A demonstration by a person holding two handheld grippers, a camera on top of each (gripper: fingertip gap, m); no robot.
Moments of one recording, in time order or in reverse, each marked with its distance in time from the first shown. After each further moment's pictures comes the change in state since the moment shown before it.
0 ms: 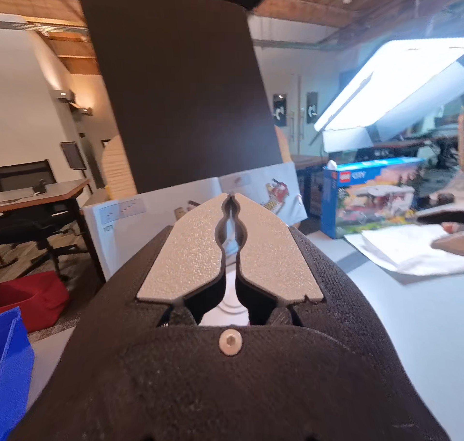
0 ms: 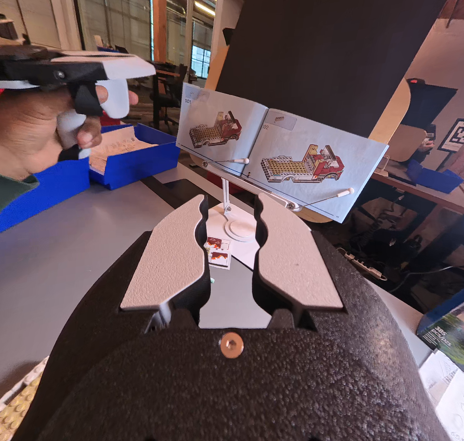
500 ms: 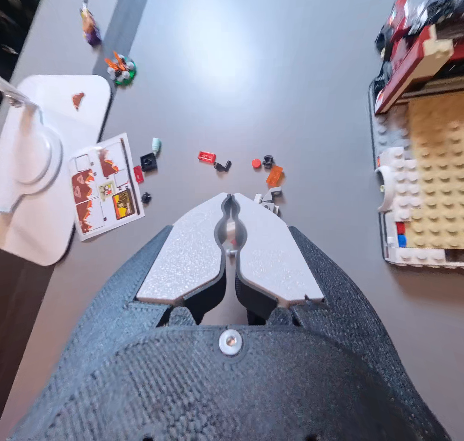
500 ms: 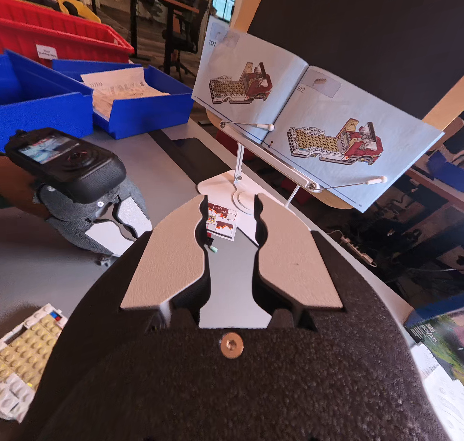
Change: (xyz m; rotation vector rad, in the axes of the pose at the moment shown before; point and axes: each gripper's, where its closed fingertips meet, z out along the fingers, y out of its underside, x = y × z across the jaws) left arm 0.140 0.253 -0.083 -0.886 0.729 0.394; right arm -0.021 0.029 0.007 -0.165 -0.083 -0.112
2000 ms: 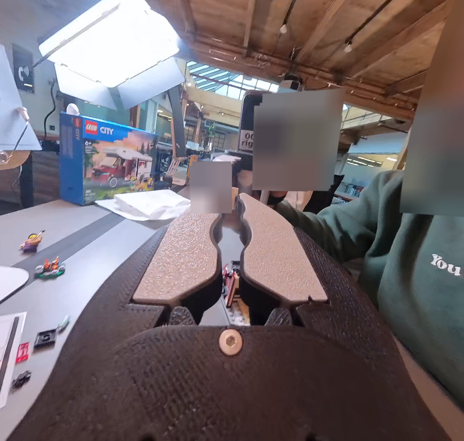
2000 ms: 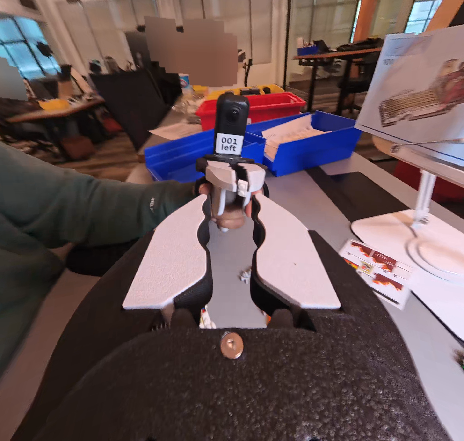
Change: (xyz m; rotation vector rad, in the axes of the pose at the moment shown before) left arm 0.000 -0.100 -0.145 1.146 0.486 -0.396; right arm -0.090 -0.019 -0.018 0.179 -0.703 0.288
